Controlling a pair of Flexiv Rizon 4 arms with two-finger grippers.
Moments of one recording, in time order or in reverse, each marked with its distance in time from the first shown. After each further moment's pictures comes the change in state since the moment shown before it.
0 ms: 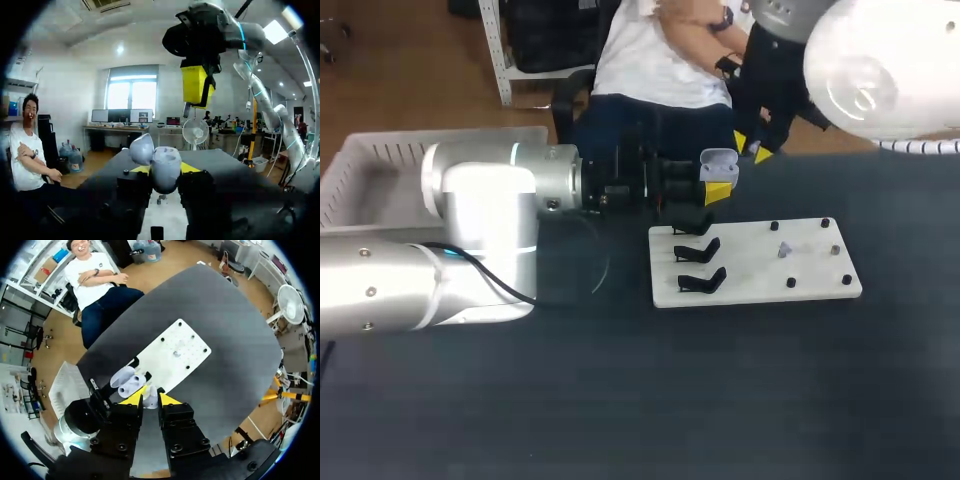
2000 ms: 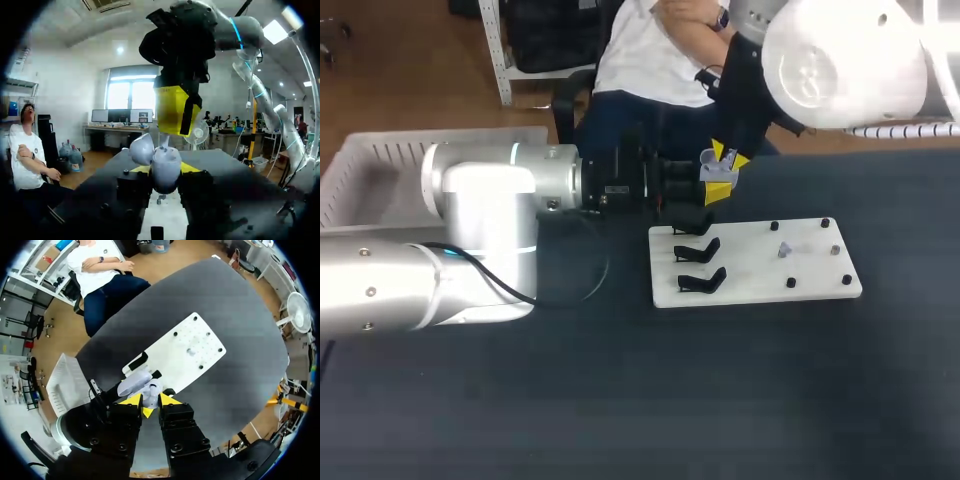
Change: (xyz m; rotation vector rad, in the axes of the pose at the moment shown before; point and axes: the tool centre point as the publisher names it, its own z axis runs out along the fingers) left arm 0.000 0.000 0.000 0.000 0.000 0.000; right arm -0.003 0.022 0.036 -0.007 0.079 -0.056
